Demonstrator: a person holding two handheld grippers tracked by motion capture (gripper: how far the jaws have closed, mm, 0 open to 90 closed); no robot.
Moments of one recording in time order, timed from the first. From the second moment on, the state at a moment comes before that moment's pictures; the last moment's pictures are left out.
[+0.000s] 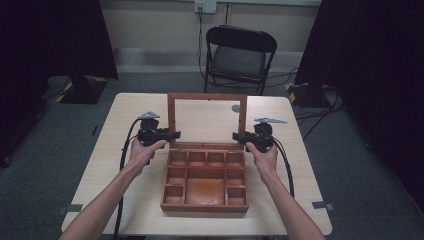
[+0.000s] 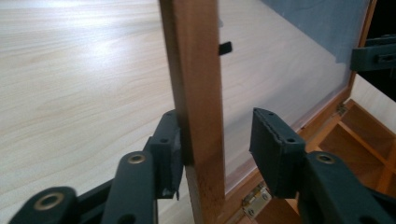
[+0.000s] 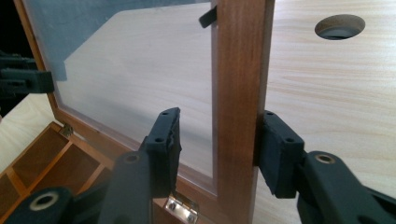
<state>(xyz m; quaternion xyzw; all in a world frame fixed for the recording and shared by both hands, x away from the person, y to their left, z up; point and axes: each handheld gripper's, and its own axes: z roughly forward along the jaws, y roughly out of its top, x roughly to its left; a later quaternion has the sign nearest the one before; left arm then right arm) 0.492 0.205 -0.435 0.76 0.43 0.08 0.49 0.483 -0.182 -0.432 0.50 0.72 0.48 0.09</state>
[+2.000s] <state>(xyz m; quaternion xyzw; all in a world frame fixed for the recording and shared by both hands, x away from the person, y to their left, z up) 0.457 0.216 -0.410 0.76 0.40 0.07 0.52 0.449 -0.193 -0.405 0.48 0.71 0.51 0.08</state>
